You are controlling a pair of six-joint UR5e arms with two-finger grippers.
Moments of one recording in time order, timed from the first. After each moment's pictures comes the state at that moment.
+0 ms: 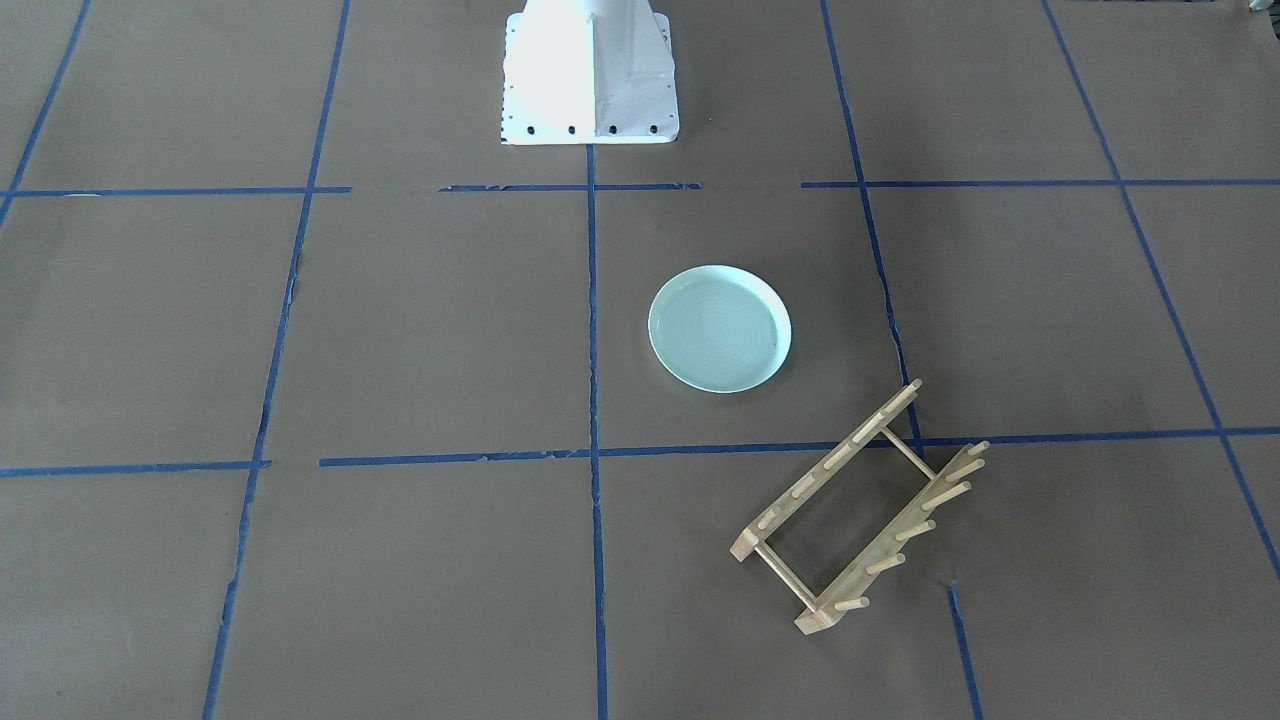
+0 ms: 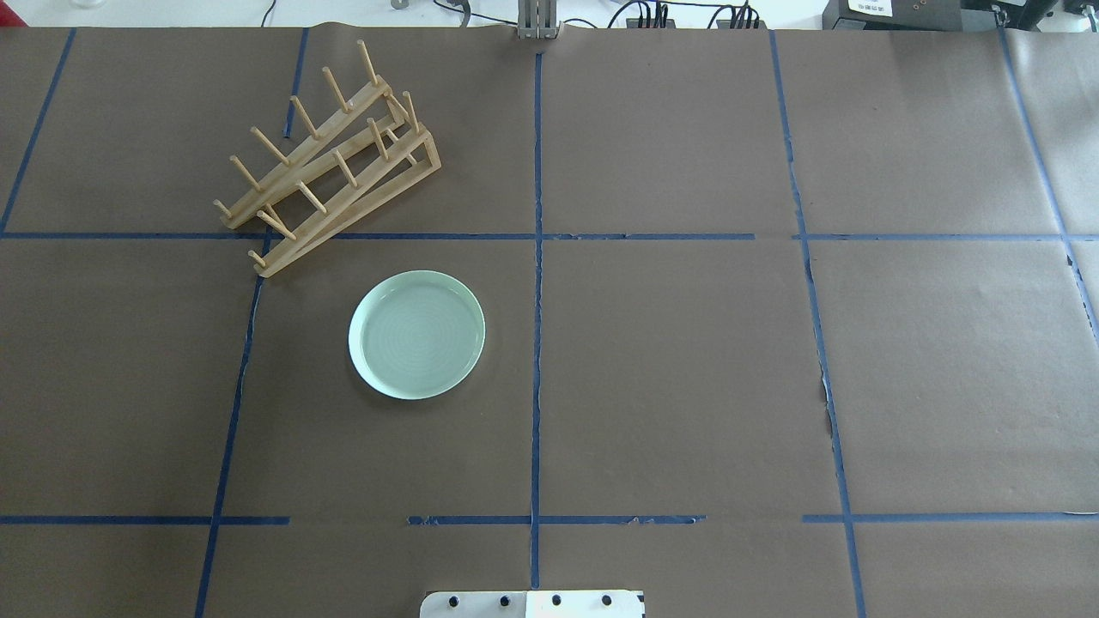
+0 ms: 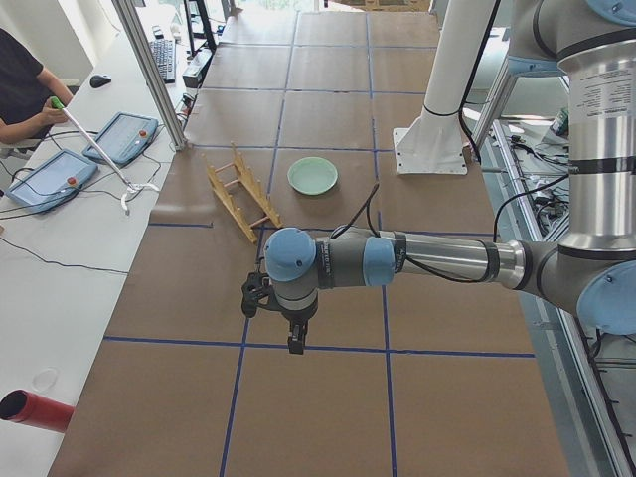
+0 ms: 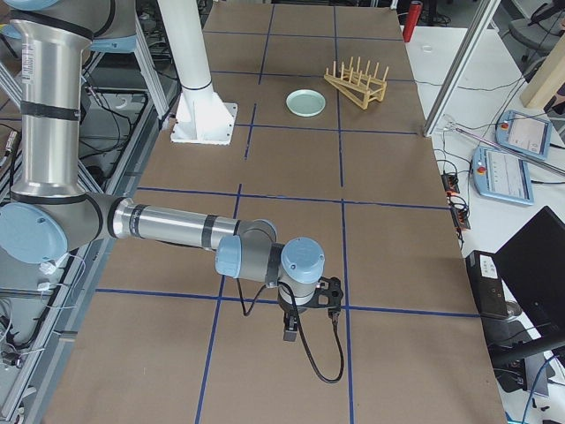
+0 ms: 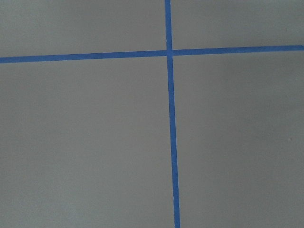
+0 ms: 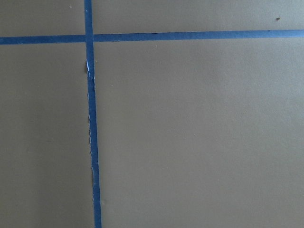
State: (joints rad) left arm -1.61 -1.45 -1.78 -1.48 -2.39 0.14; right arm 1.62 -1.69 1.59 -1.59 2.30 -0.07
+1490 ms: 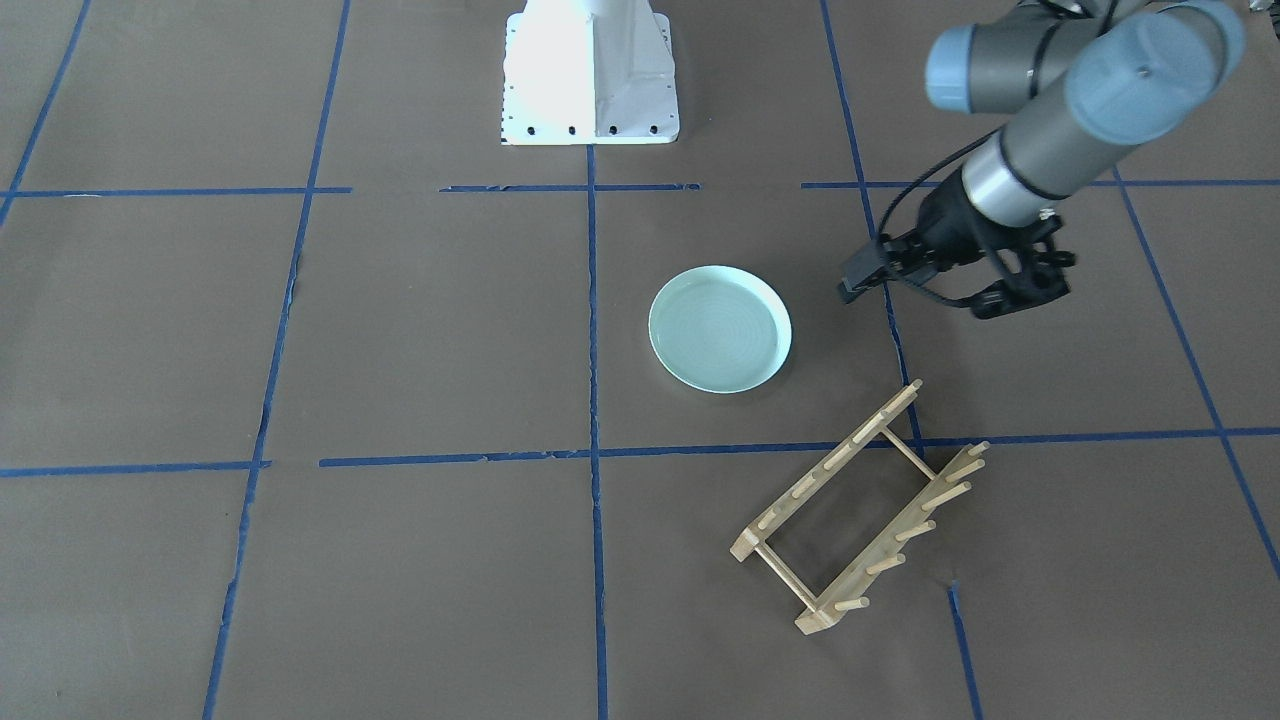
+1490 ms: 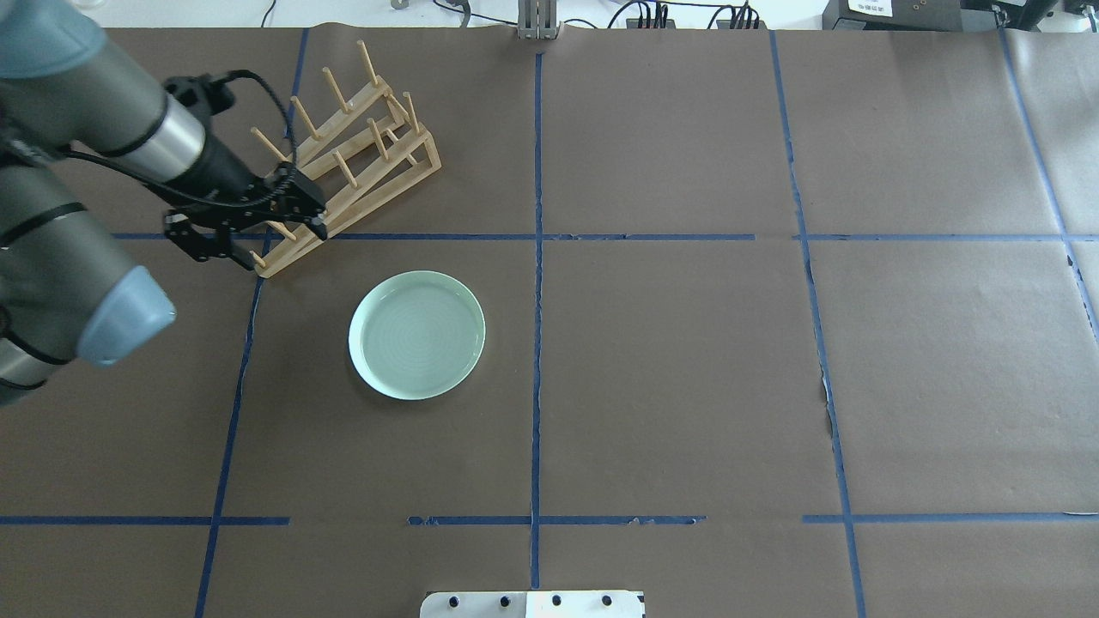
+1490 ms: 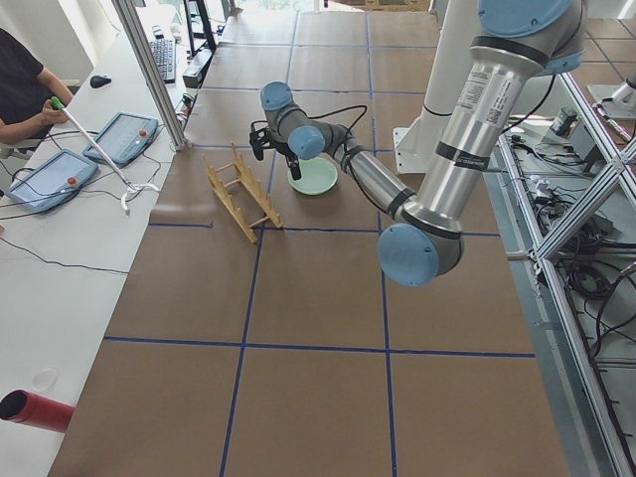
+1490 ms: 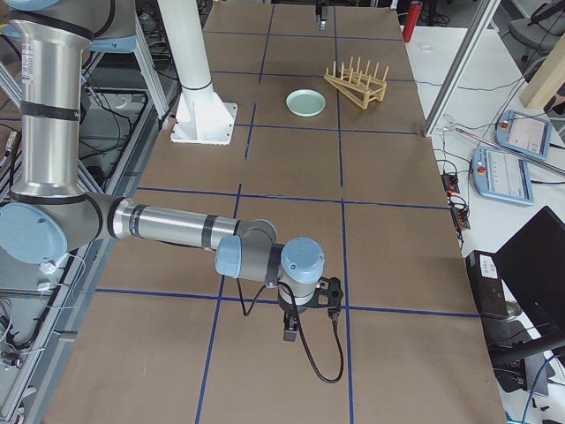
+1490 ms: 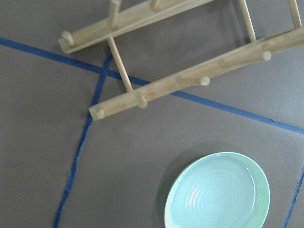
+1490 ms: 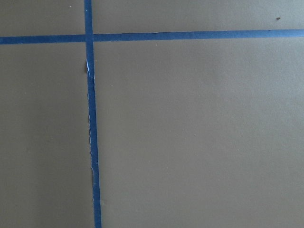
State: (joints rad) left arm -0.85 -2.04 -1.78 -1.64 -2.29 -1.31; right arm 1.62 -1.69 1.60 -1.59 2.30 -0.07
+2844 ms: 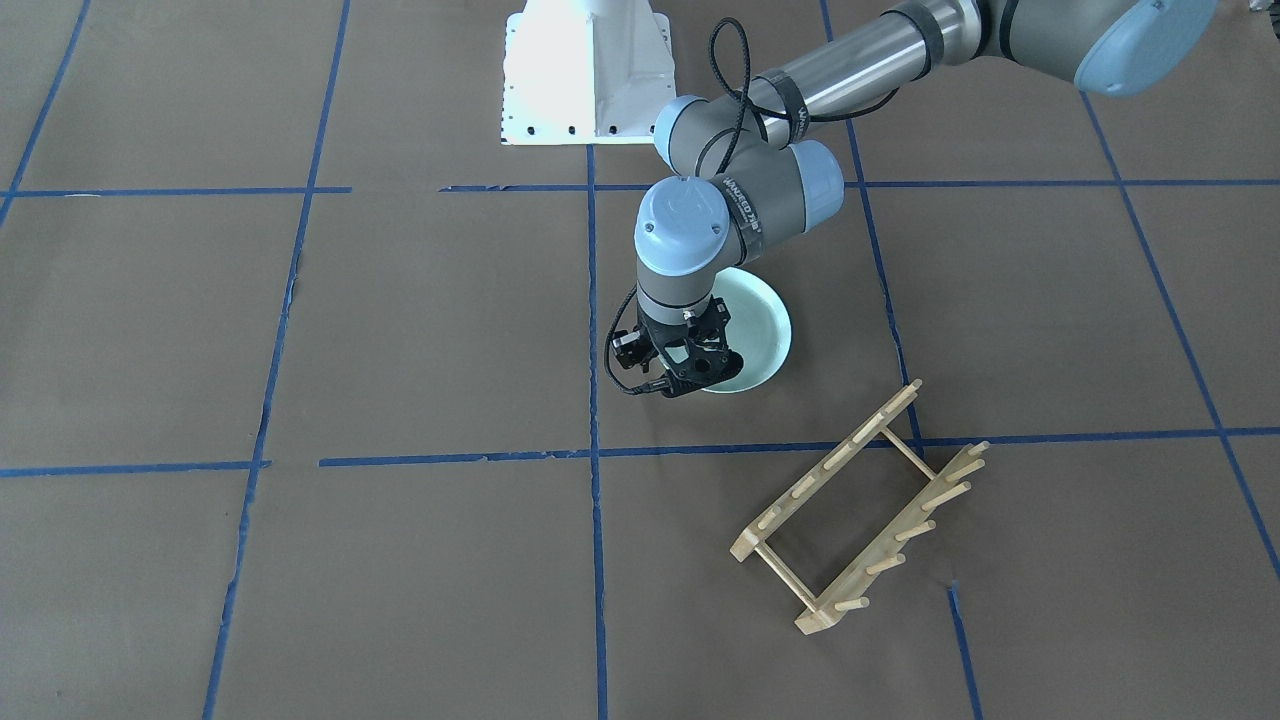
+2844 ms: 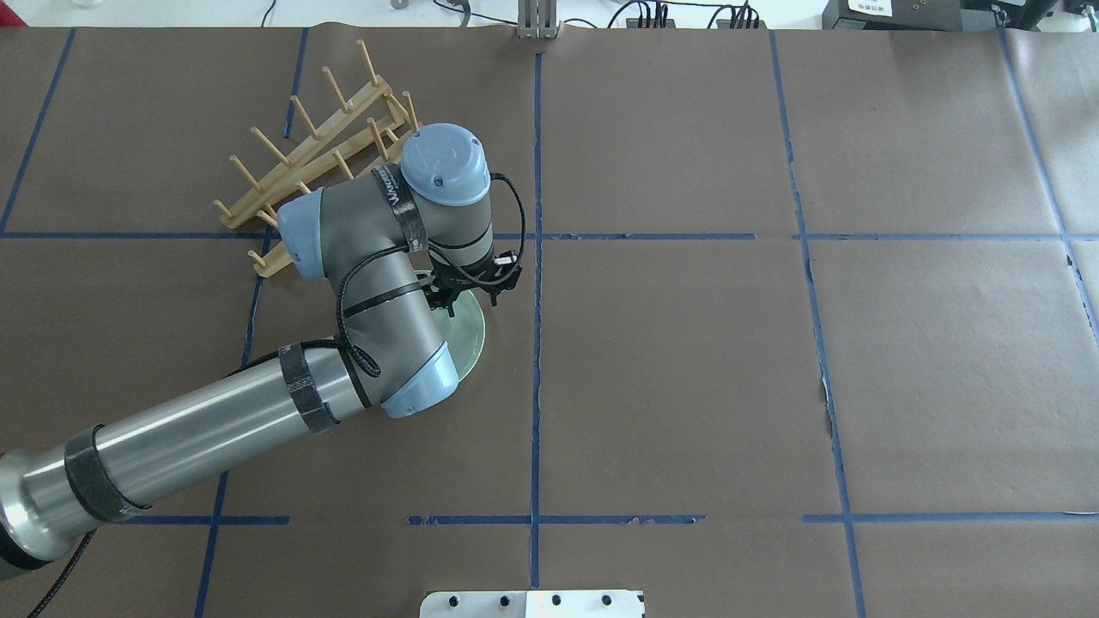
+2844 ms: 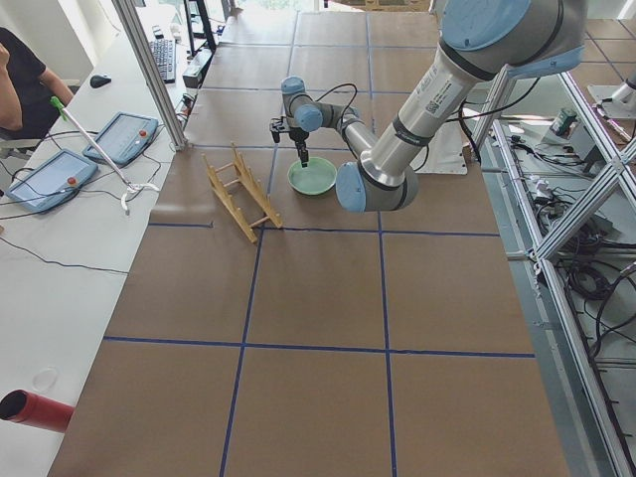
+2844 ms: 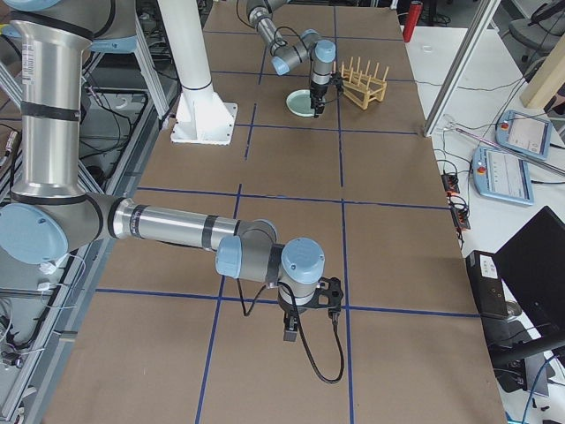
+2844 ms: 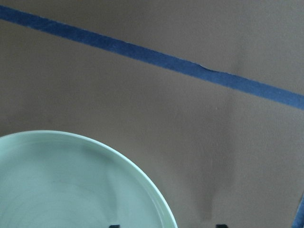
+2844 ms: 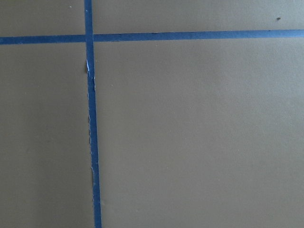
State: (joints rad) left arm -0.59 -2.42 -1.32 -1.63 -2.01 -1.41; right arm 1.62 -1.69 1.60 -1.59 2.30 -0.07
